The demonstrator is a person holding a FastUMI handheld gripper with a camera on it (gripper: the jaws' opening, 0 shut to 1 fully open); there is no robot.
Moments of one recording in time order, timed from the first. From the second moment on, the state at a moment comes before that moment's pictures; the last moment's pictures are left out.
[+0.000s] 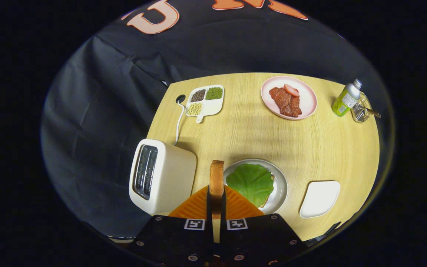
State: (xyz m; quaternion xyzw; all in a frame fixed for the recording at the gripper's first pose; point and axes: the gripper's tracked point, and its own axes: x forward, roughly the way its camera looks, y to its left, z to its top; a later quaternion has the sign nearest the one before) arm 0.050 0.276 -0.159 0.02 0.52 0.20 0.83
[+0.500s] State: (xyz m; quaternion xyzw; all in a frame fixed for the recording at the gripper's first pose) arm 0.051 0.252 -0.230 0.07 0.54 0.23 0.80
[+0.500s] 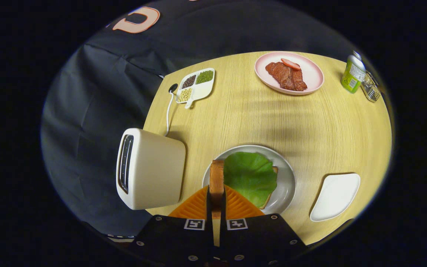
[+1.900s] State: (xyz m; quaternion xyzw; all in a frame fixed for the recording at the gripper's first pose) arm 0.055 0.064 -0.069 0.00 0.28 0.07 0.96
